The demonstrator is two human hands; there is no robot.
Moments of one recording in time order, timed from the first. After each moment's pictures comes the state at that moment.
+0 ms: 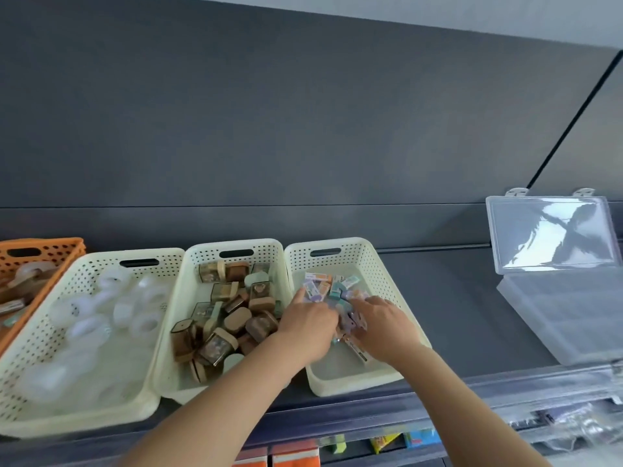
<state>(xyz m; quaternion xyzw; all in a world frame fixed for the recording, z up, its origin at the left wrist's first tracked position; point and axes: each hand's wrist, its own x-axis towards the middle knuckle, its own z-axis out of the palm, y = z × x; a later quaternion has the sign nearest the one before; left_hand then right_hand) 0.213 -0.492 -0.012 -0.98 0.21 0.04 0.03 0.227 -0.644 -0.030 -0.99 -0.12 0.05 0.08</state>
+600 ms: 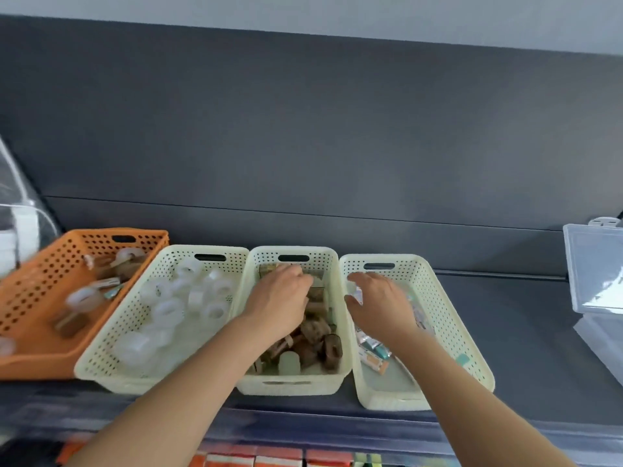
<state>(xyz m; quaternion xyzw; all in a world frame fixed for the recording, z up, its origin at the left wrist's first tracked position) 0.195 -0.377 0.021 -0.99 0.08 -0.11 -0.06 0.239 -0.554 0.015 -0.96 -0.21 -0.06 0.16</state>
